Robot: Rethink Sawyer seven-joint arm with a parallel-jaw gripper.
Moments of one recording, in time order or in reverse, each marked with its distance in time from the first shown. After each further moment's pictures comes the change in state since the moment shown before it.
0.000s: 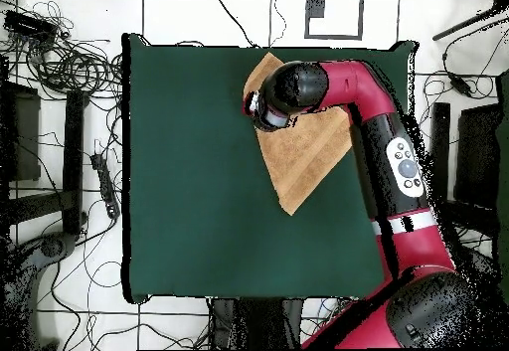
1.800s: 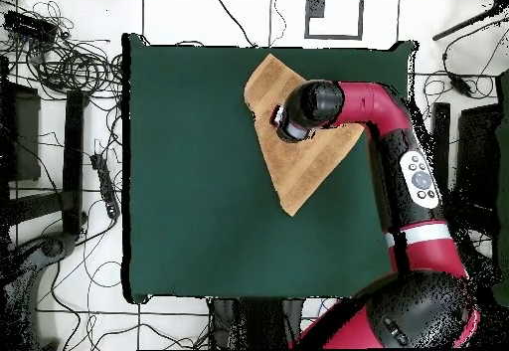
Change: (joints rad) arm 0.054 -0.030 -0.284 -0.037 0.101 -0.137 0.000
